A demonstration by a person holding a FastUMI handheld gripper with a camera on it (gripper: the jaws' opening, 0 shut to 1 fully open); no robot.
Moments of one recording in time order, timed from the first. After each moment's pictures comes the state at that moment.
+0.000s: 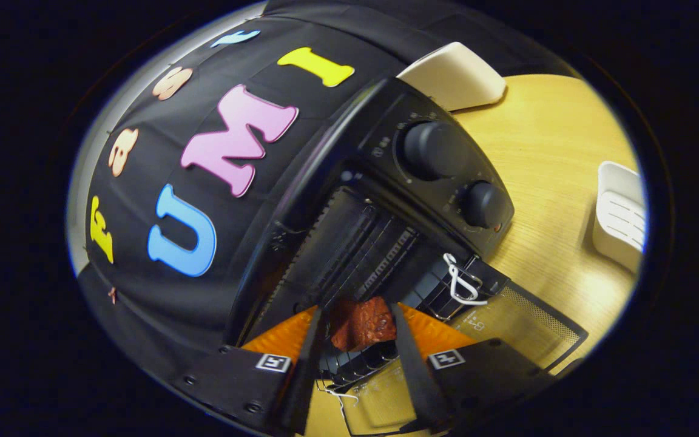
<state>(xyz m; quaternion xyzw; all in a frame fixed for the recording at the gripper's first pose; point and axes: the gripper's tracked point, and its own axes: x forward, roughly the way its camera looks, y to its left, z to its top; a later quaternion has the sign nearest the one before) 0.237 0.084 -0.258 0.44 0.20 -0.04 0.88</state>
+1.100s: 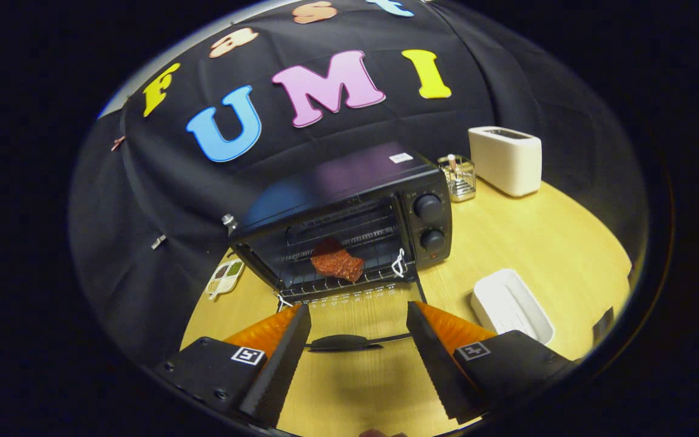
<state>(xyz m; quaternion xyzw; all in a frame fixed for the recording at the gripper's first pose) 0.087 0.048 -0.195 0.13 0.25 0.03 0.96</state>
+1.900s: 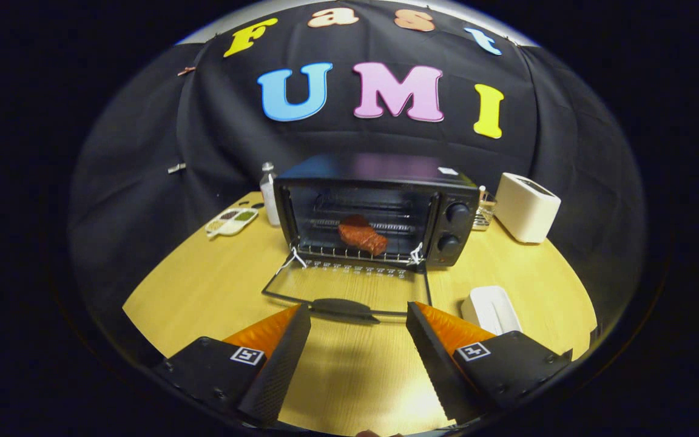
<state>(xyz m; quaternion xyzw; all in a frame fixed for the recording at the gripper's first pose) 0.033 0.098 -0.249 -0.03 0.26 0.08 0.96</state>
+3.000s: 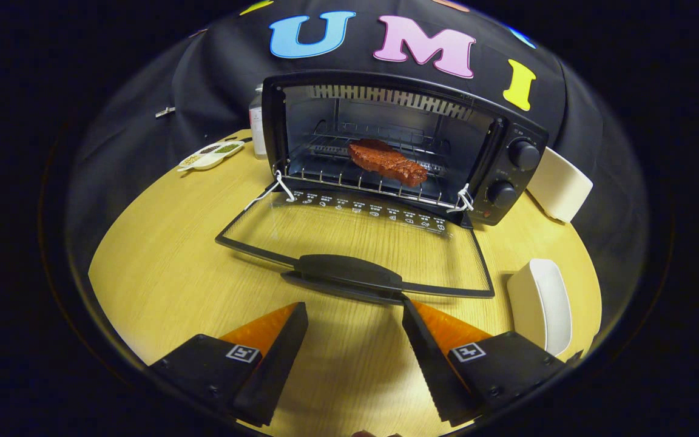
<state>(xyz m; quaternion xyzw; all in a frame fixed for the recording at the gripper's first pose) 0.062 0.096 -0.357 -0.09 0.37 0.05 0.92</state>
